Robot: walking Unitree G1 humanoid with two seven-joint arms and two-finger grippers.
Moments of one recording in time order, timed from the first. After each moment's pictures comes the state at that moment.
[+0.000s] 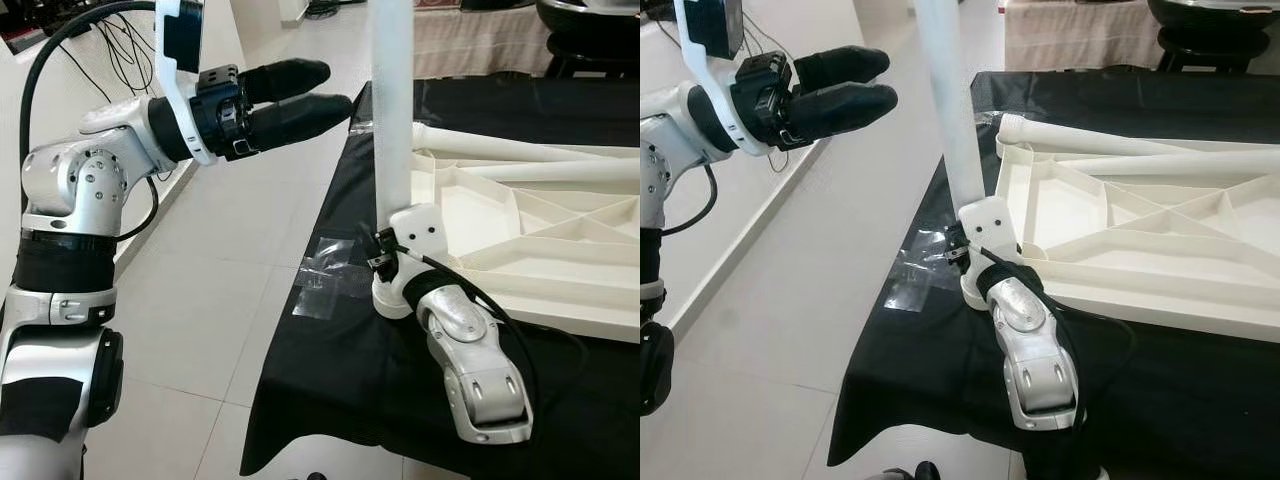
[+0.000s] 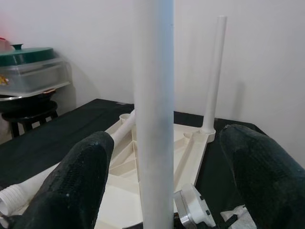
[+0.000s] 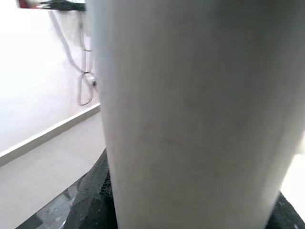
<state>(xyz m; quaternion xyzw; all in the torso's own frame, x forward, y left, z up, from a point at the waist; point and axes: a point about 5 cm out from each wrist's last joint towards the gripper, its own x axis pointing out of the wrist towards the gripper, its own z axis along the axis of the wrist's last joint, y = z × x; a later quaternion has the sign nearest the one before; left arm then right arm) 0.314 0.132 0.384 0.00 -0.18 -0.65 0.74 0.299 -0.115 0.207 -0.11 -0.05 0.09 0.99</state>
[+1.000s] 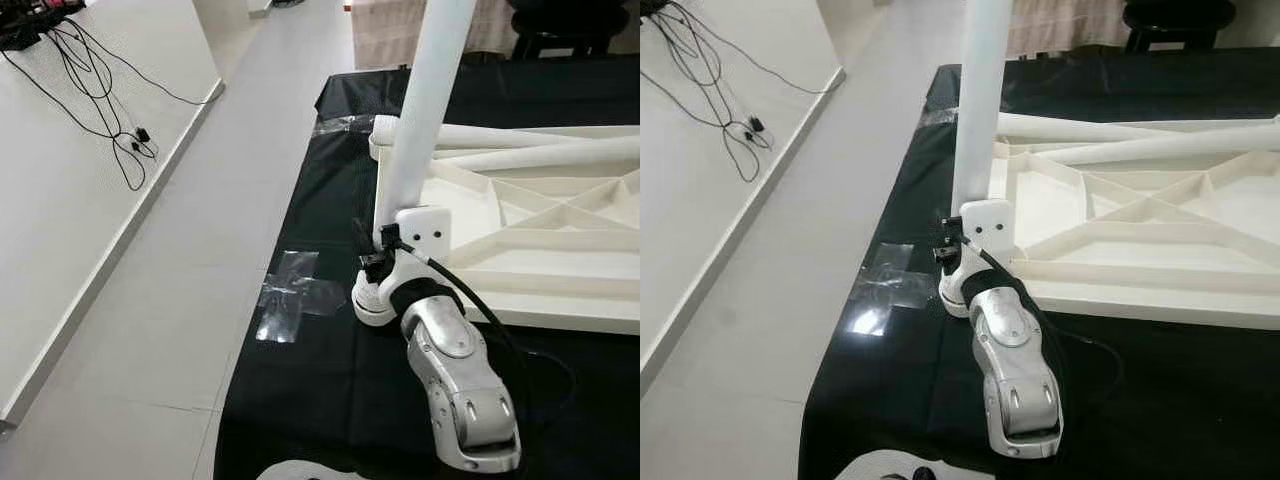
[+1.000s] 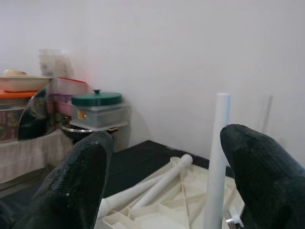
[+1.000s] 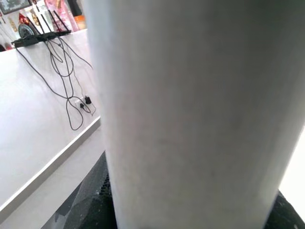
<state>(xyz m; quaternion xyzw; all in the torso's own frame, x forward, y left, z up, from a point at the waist) 0.276 0.345 0.430 -0.08 -0.26 -0.51 0.81 0.283 -0.093 0.216 0.00 -0.06 0.09 0.99</state>
